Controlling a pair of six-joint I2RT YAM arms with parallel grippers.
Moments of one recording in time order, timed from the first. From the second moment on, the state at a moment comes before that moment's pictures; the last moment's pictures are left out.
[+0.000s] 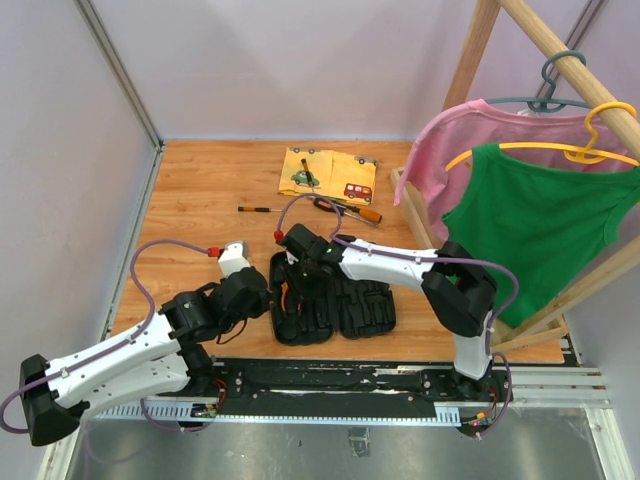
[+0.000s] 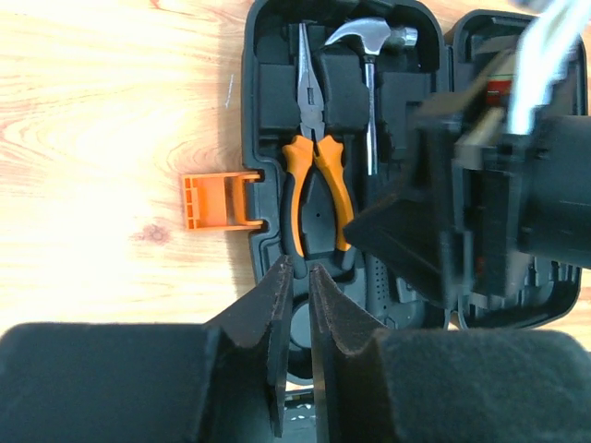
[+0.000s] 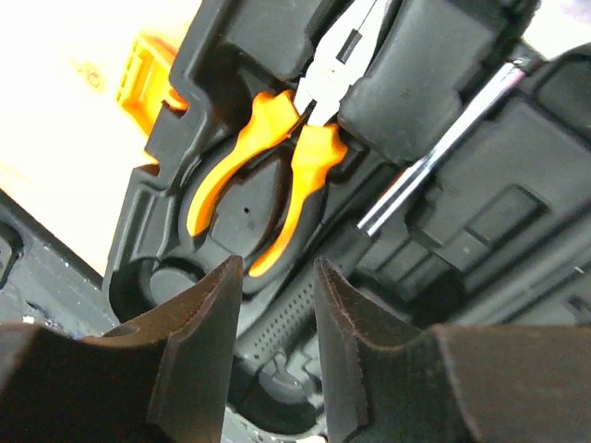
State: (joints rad) left arm -0.97 0.75 0.59 -0.66 -0.53 -0.99; right arm 1.02 1.92 1.36 -0.51 -0.12 0.41
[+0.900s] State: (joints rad) left arm -0.79 0.87 0.64 -0.50 -0.53 -0.79; right arm 0.85 1.18 0.94 -0.52 0.20 0.23
